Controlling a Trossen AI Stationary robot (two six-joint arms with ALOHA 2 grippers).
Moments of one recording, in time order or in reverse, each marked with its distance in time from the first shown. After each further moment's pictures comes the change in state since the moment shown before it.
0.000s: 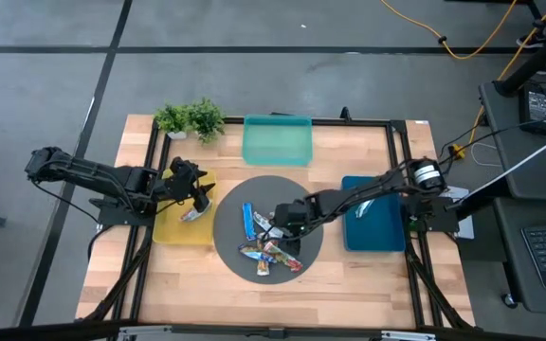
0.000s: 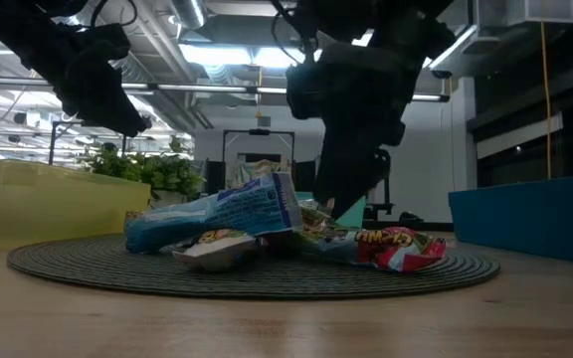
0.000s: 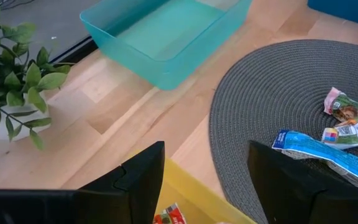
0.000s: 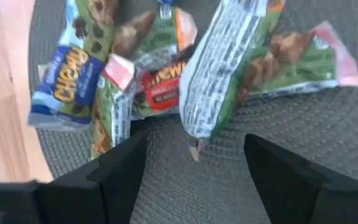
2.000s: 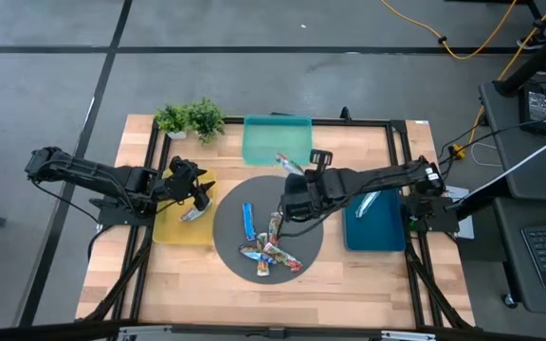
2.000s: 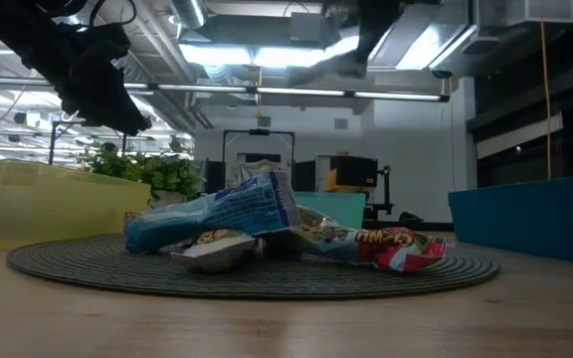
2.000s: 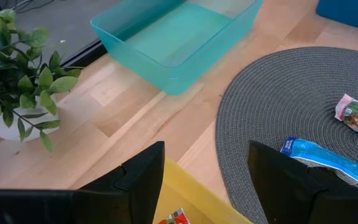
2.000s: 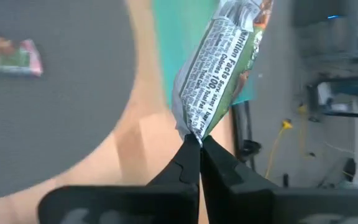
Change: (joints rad) left arm 0.000 0.000 0.000 0.003 -0.036 -0.005; right arm 0.051 0.015 0.762 -1.172 0.807 -0.170
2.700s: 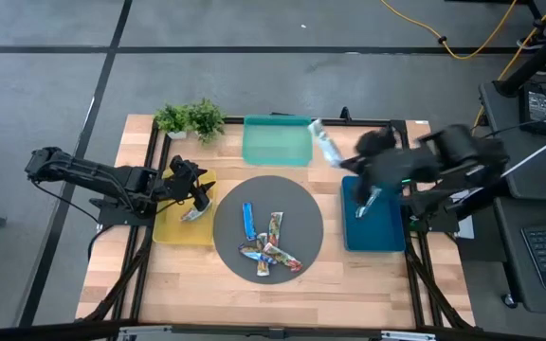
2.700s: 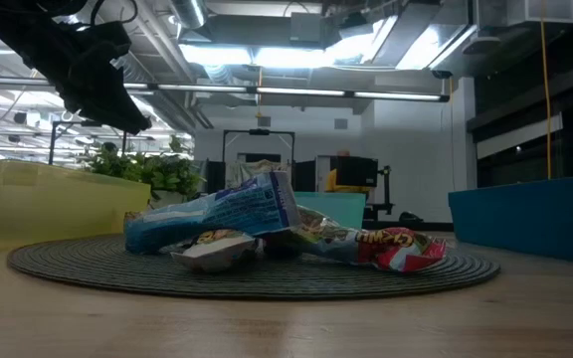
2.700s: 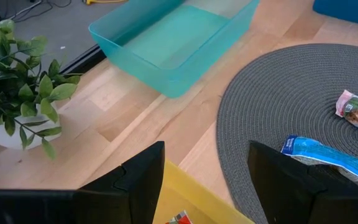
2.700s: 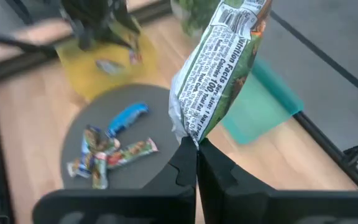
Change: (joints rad) left arm 0.000 0.000 0.000 0.008 0.000 0.043; right arm 0.098 -0.435 0.123 0.044 -0.163 0.356
